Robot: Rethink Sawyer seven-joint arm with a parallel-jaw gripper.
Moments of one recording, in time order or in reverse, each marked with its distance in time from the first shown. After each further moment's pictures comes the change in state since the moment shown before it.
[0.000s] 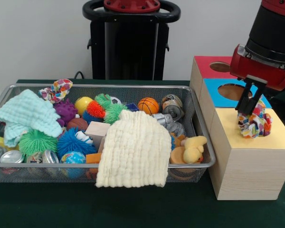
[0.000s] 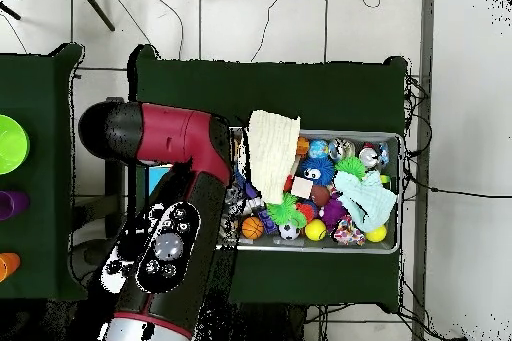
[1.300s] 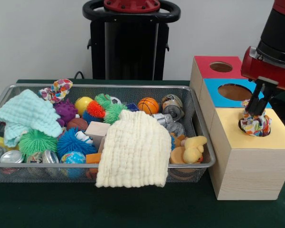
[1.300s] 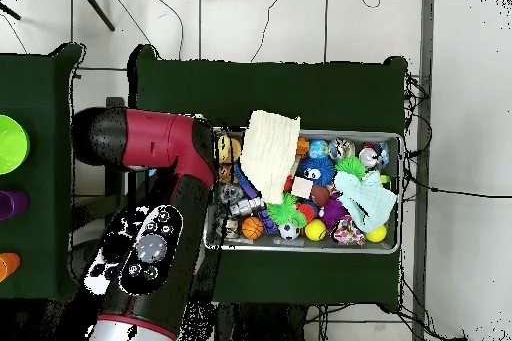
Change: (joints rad) arm 0.036 0.010 0.000 0.002 0.007 -0.005 0.000
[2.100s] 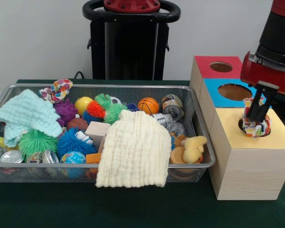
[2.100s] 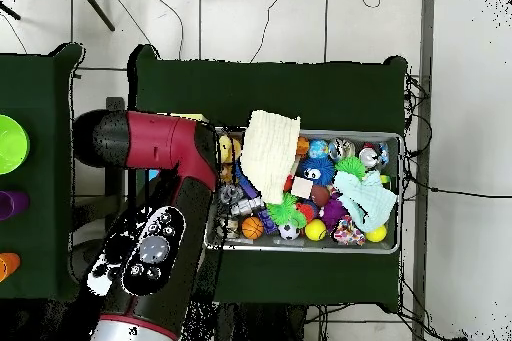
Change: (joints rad) arm 0.000 0.000 0.000 0.020 0.009 -0.107 0.000
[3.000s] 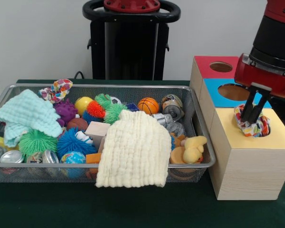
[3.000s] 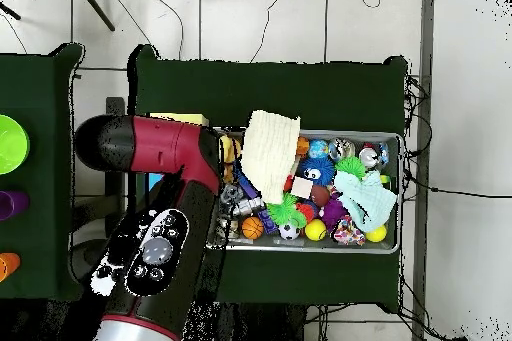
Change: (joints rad) arm 0.000 0.000 0.000 0.028 0.000 -0.011 0.000
